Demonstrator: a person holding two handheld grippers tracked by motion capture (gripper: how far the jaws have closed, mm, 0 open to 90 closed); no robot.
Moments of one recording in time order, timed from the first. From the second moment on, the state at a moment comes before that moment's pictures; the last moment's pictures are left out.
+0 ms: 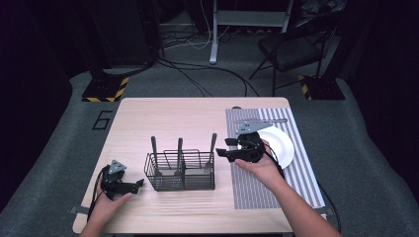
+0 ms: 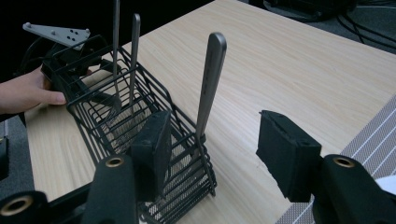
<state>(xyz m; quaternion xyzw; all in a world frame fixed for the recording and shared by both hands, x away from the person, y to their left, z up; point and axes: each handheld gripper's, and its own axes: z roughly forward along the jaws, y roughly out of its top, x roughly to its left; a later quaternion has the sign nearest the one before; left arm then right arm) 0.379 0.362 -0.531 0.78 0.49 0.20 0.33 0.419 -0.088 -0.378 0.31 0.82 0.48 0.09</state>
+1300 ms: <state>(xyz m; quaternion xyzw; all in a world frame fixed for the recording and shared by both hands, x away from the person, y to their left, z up) 0.379 0.362 -0.532 0.78 0.49 0.21 0.33 0.441 -0.065 -0.354 0.29 0.82 0.49 0.09</state>
